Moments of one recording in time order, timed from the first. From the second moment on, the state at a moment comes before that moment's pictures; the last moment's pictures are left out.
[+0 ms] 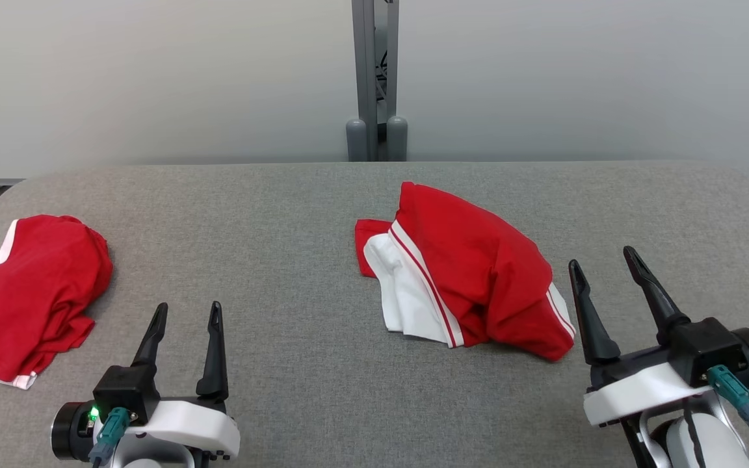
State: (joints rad) left arm -0.08 0.06 -0.09 0.28 -0.18 0.05 -0.26; right arm -0.16 -0.05 0.08 0.19 0.02 0.13 -0.26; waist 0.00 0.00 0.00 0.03
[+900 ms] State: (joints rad) left arm -0.13 0.05 -0.18 0.33 -0.22 0.04 -0.26; right arm -0.43 -0.05 0.14 0.72 -0.29 0.13 -0.23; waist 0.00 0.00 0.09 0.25
